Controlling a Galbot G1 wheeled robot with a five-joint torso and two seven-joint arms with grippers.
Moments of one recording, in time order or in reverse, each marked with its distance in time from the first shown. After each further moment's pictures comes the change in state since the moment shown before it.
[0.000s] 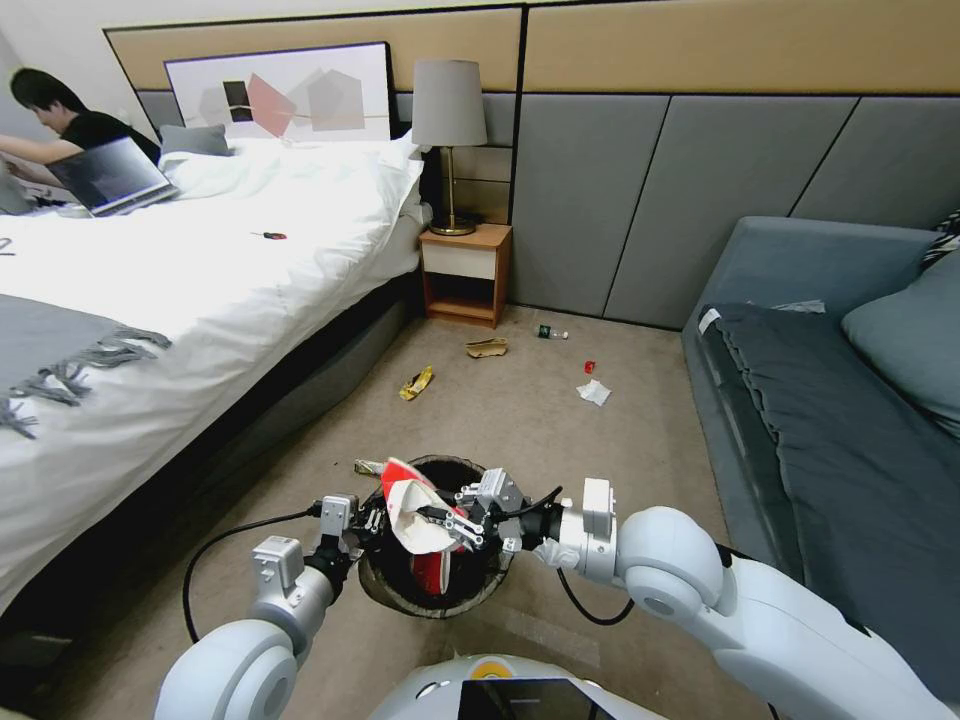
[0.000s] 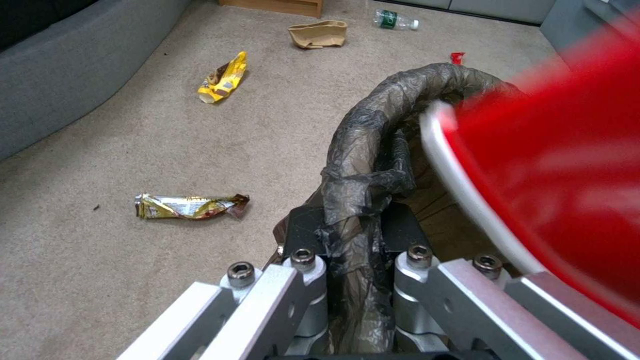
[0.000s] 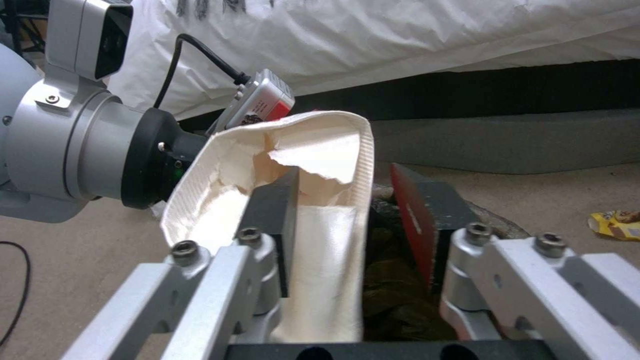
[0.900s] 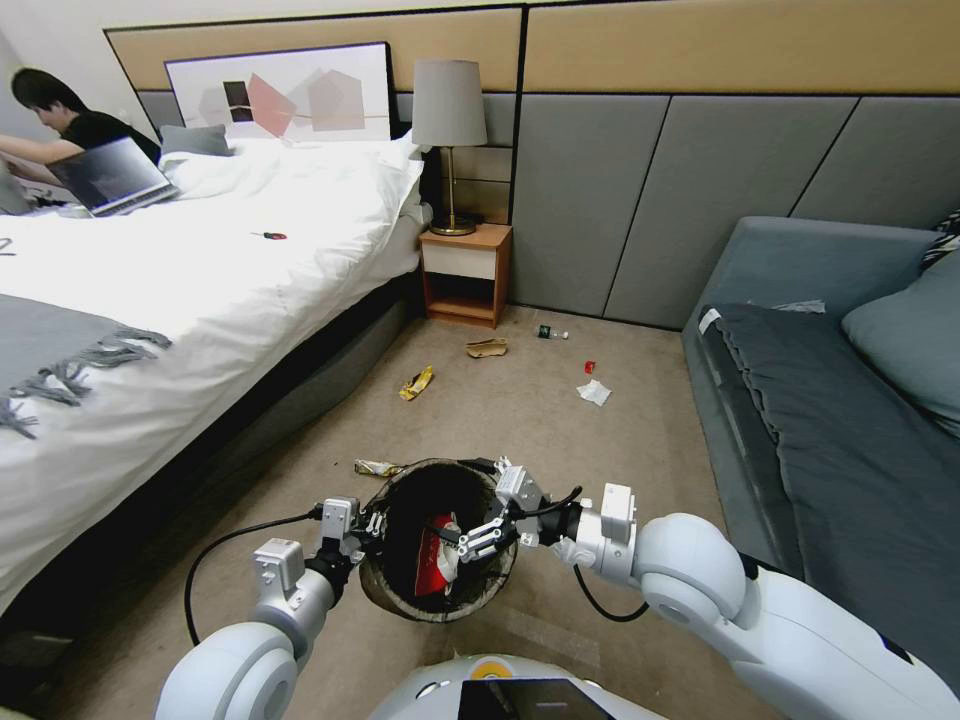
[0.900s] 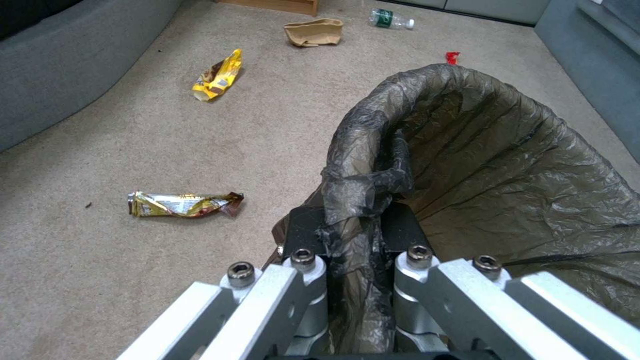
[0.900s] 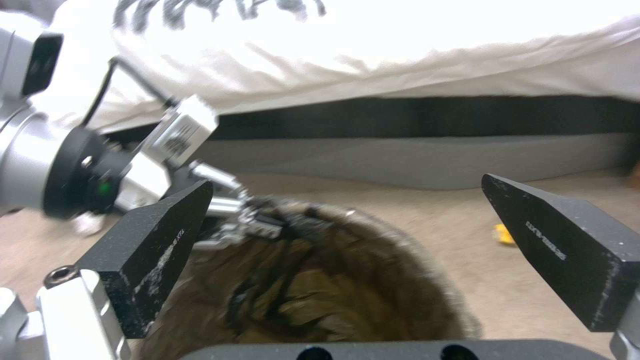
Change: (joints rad) left arm -0.001 0.001 0.002 0.000 -0.011 0.003 0.002; right arm -0.189 -0.031 0.240 0.074 -0.056 0.059 0.048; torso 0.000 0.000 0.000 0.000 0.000
